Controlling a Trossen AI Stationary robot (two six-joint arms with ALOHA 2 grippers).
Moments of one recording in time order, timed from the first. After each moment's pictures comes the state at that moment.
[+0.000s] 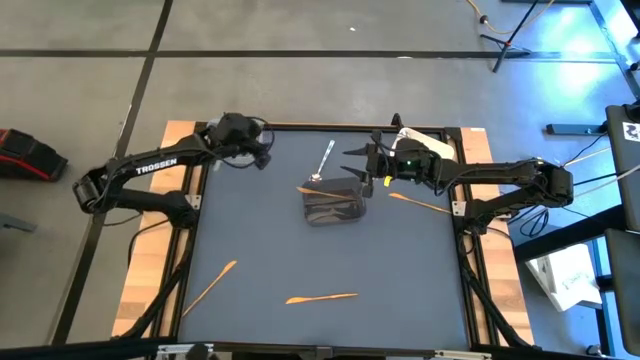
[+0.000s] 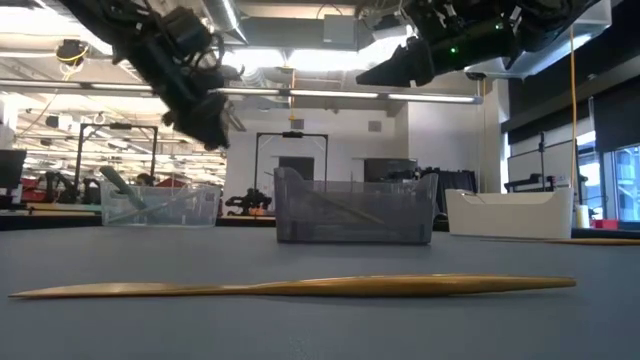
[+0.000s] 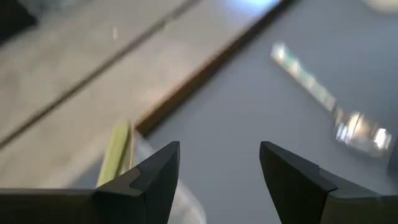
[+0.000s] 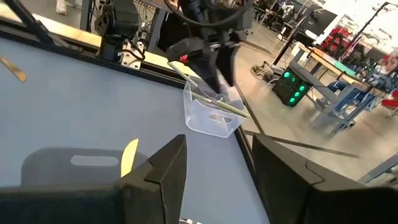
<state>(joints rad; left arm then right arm) 0.66 1.14 0.72 -0.26 -0.19 0.01 -0.26 1.30 0.75 0.36 -0.04 -0.44</state>
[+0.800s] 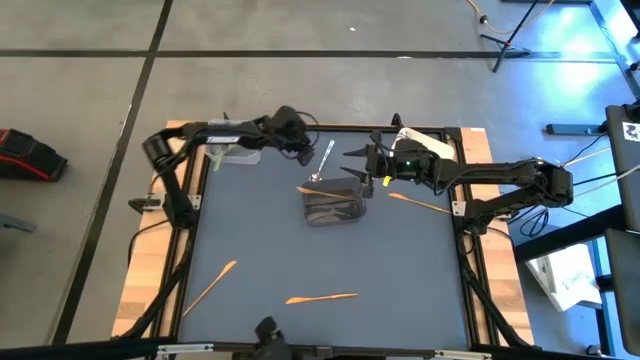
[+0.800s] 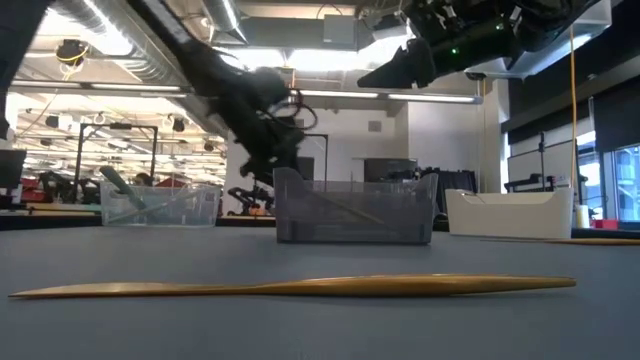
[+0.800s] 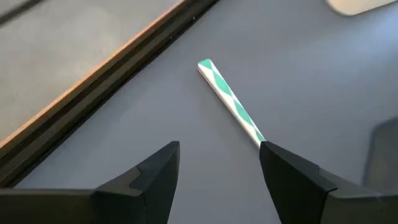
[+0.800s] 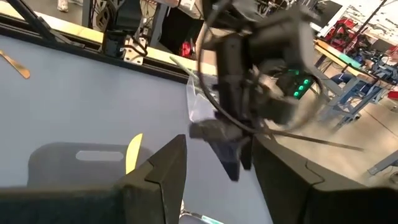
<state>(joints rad) 0.63 1.79 1.09 -0.09 0.07 -0.12 -0.26 1.30 0.75 0.33 -0.04 -0.41</state>
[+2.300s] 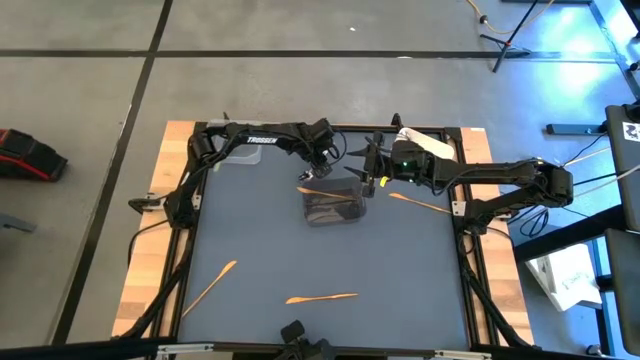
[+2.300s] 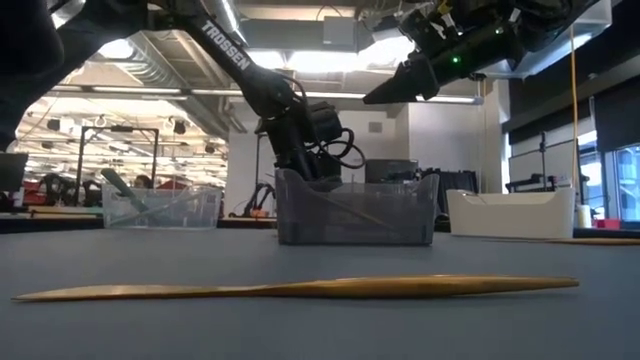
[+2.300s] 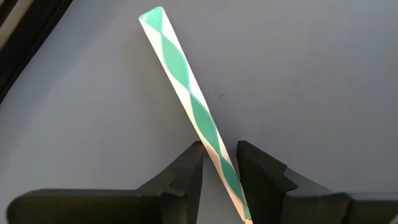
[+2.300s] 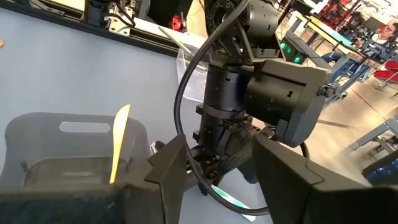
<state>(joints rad) 0.51 2.17 1.51 -0.48 -0.04 -0.03 -0.26 1.30 0.75 0.25 0.04 -0.42</state>
